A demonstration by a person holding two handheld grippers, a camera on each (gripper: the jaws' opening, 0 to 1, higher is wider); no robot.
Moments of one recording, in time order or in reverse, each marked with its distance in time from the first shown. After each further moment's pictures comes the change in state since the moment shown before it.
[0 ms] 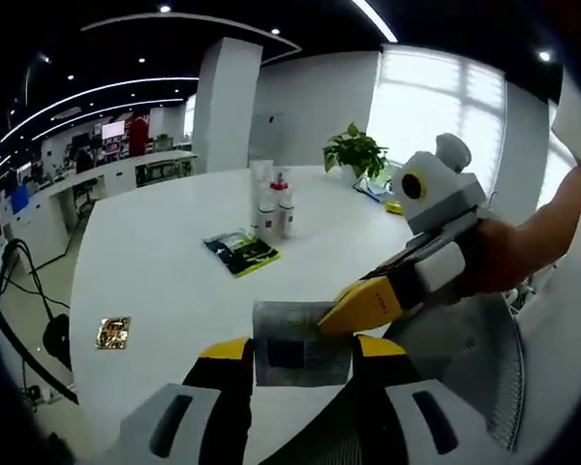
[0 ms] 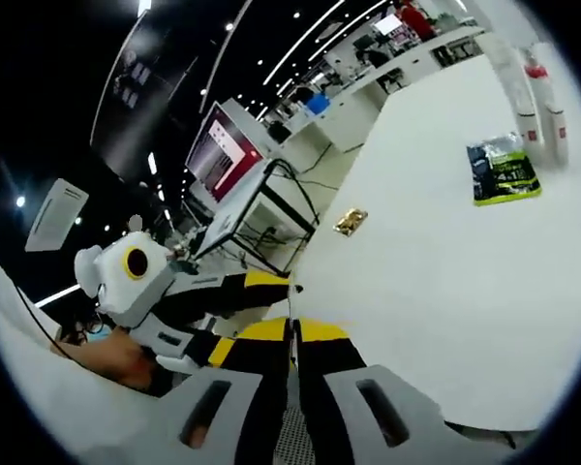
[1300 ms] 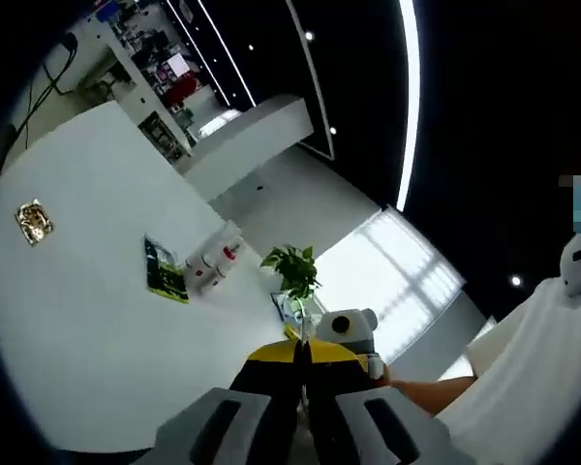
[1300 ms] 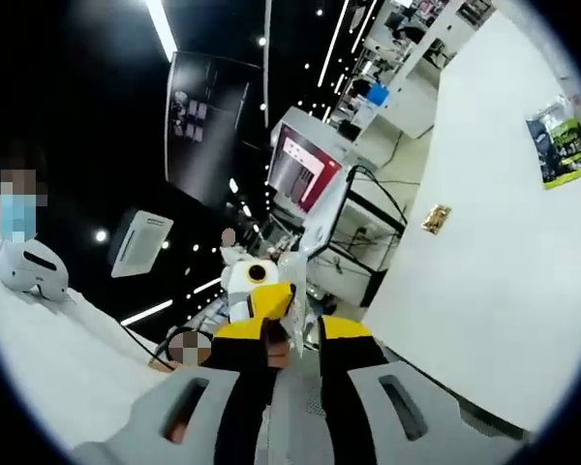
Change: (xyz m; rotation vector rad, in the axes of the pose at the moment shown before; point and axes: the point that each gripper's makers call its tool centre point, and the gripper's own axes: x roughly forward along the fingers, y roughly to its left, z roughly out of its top) left arm -0.043 -0.022 0.069 -0.734 -0.426 -0.491; right arm -0.030 0.070 0.022 0.143 -0.026 0.452
